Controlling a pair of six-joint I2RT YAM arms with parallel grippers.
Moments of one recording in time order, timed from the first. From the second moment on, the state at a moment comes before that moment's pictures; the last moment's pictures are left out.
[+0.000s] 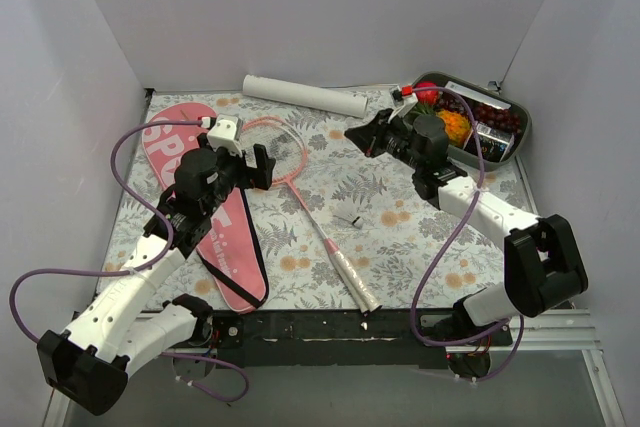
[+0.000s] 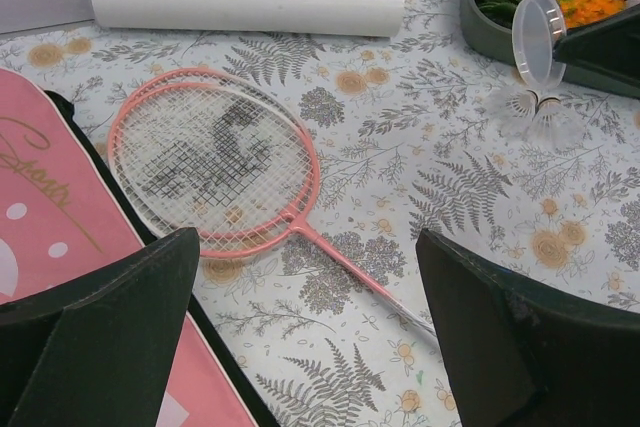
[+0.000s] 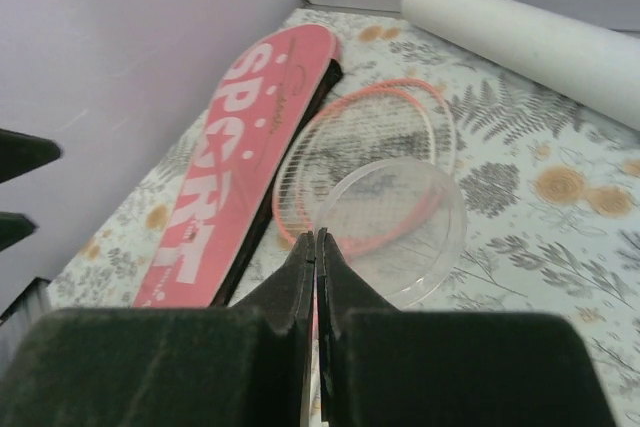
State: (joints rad) left arm -0.47 0.91 0.86 -0.16 -0.09 -0.15; right arm 0.46 1.45 0.92 0.52 -0.43 0.49
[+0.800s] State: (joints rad) left arm -0.47 0.87 0.85 -0.20 -0.03 -0.20; right arm 0.47 1.55 0.89 -0.21 0.03 0.36
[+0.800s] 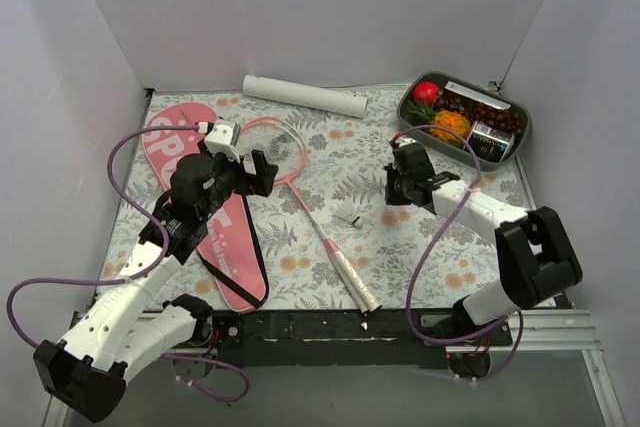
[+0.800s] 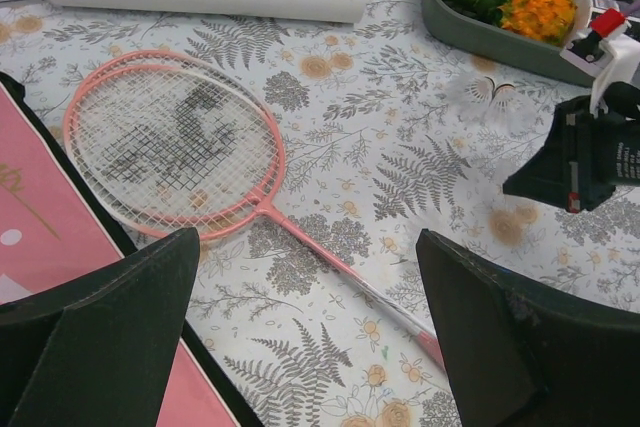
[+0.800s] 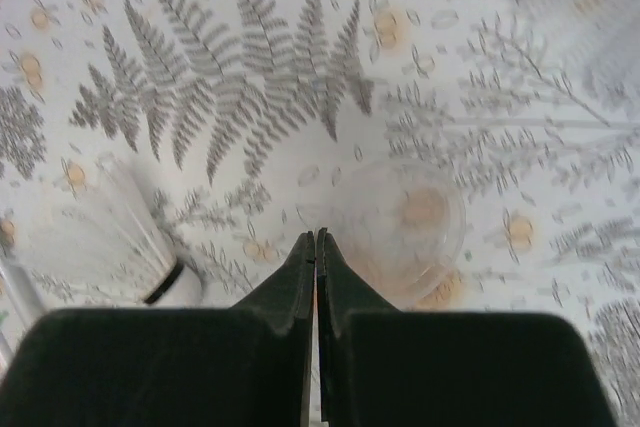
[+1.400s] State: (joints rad) left arm -0.47 0.77 0.78 -0.27 0.05 -0.28; right arm 0.49 1.24 0.60 -0.47 0.24 0.52
